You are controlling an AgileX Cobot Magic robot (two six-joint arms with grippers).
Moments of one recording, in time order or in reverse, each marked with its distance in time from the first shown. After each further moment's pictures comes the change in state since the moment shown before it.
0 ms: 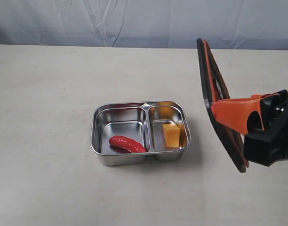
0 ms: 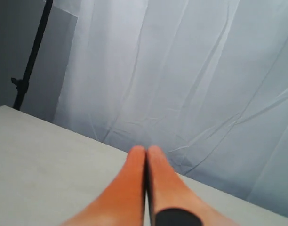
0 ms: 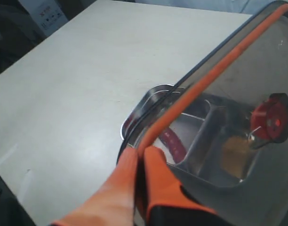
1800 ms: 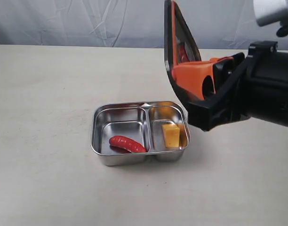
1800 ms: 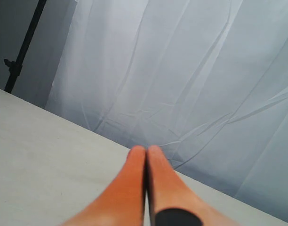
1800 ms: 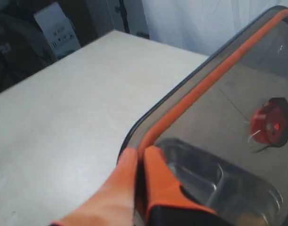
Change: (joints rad) left arm 0.000 0.000 0.000 0.022 0.030 -0.083; right arm 0.152 0.187 -0.079 -0.332 -0.285 0.219
